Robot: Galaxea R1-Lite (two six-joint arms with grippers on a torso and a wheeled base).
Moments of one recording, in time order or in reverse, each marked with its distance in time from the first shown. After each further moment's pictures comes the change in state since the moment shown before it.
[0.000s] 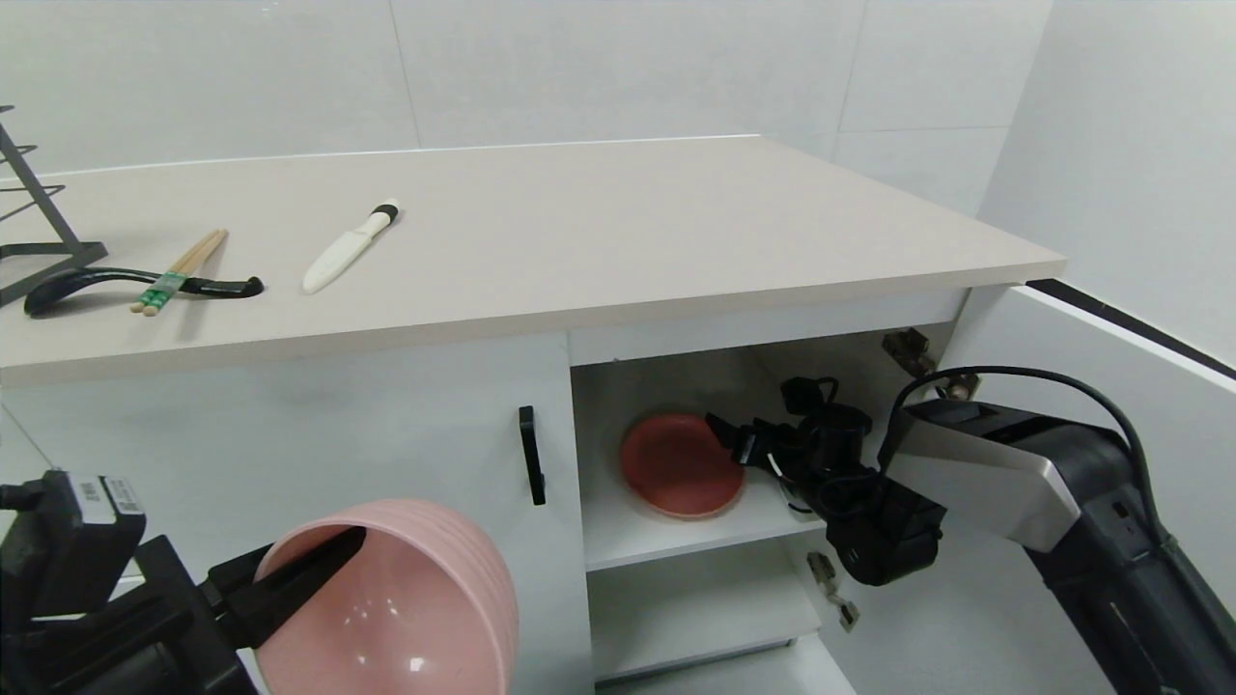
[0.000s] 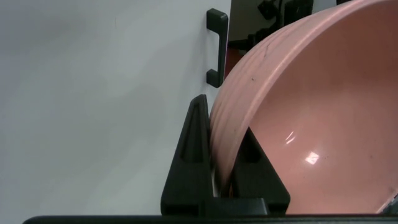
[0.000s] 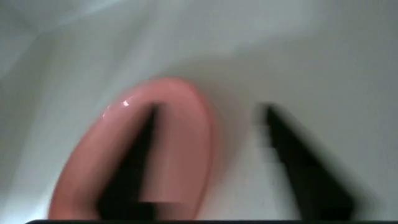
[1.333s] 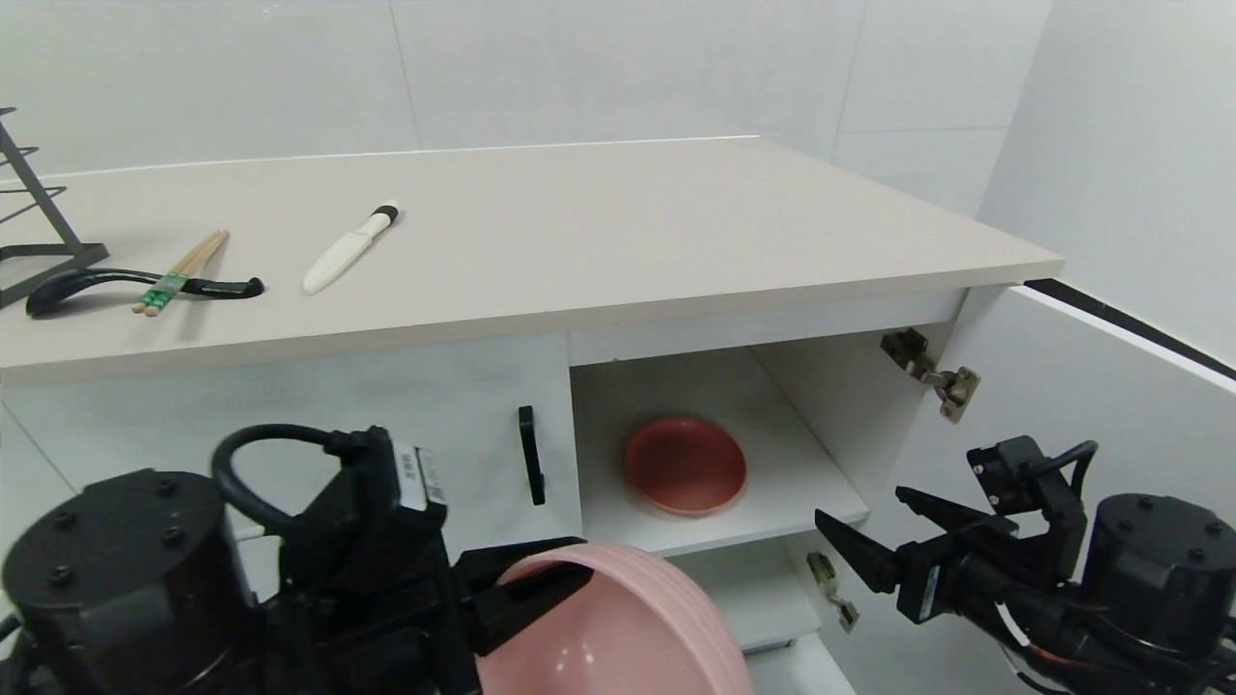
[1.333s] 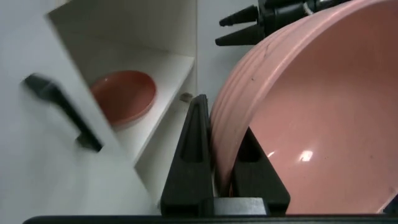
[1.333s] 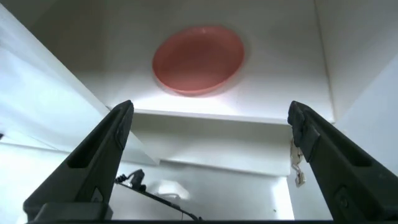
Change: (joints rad) left arm -0.393 0.342 -0.280 -0.007 -0.054 0.008; right arm 0.175 -0.853 1.141 -0.200 -0.152 -0.193
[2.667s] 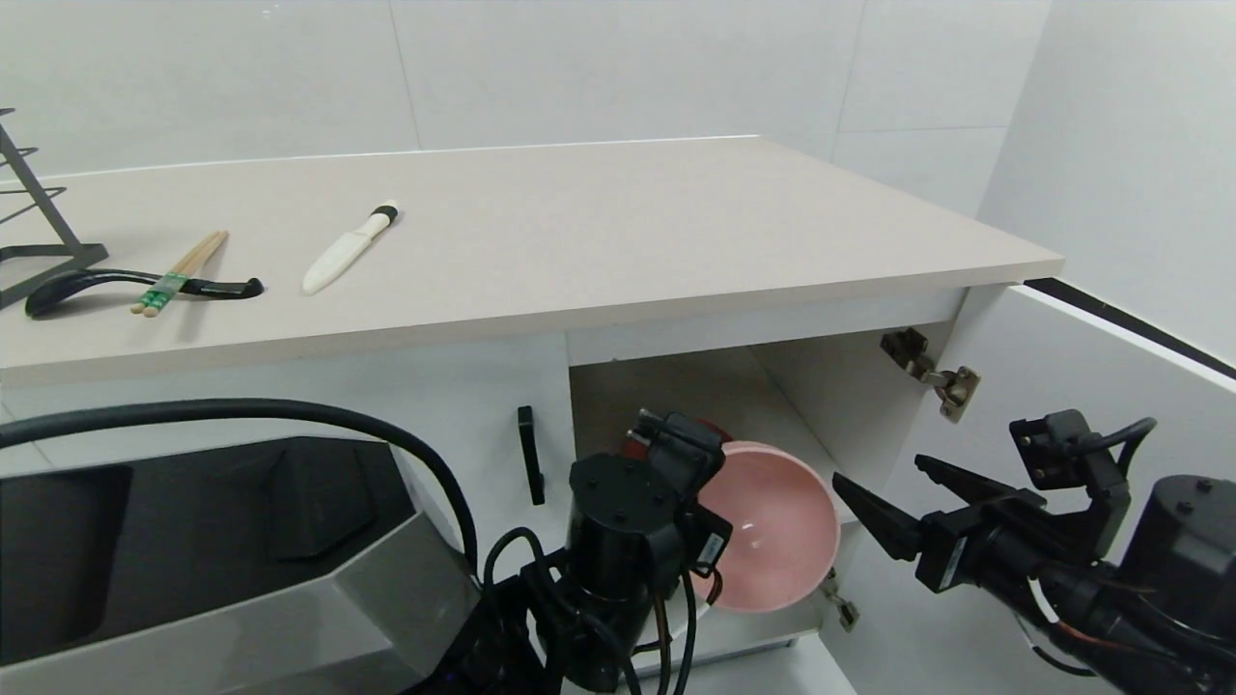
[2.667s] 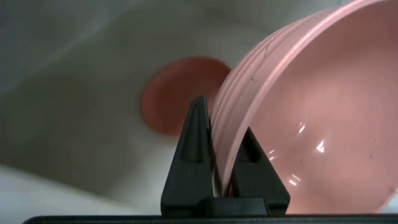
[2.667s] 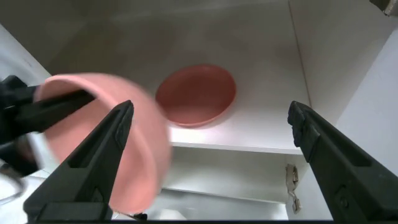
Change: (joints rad) left arm -0.131 0.700 -0.543 -0.140 0.691 0.062; right arm -0.030 -0.077 -0.022 0.000 0.000 -0.001
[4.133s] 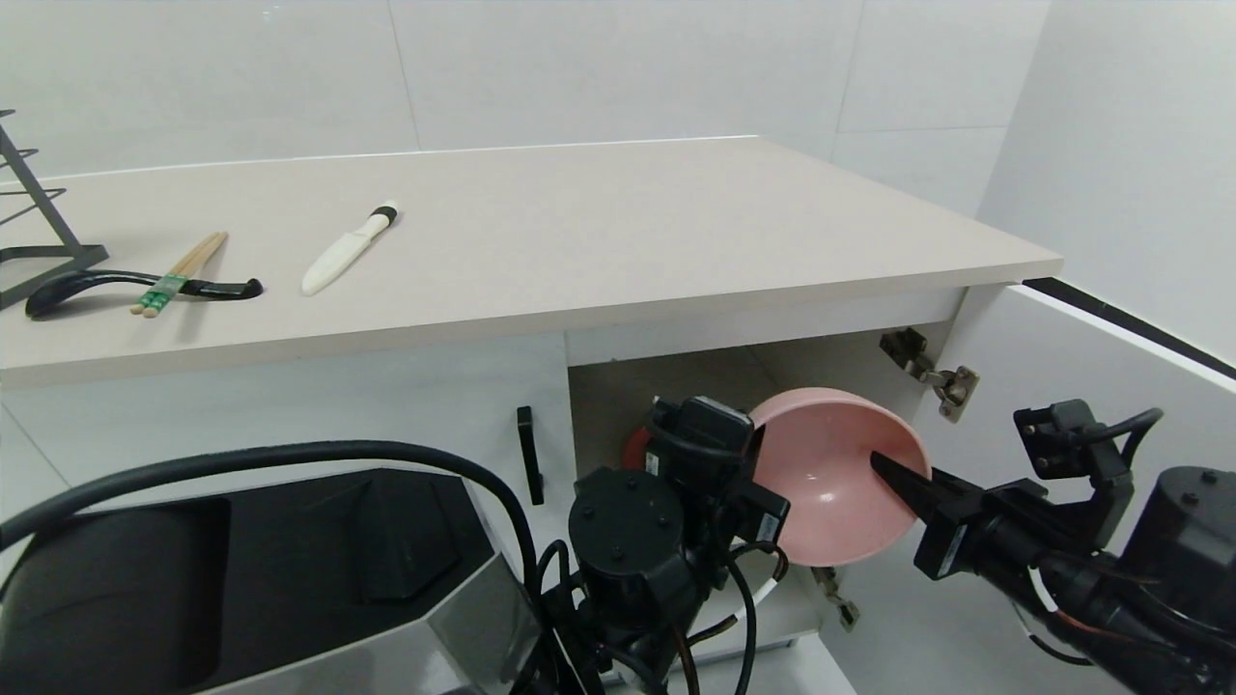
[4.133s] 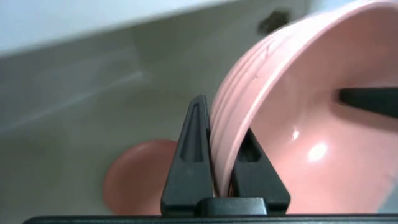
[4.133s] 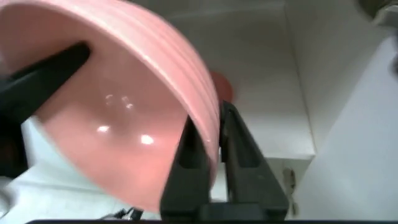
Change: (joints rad) left arm -0.046 0.080 -0.059 -0.356 -0.066 -0.007; right arm 0.007 -0.016 -0.024 0.001 -0.003 0.002
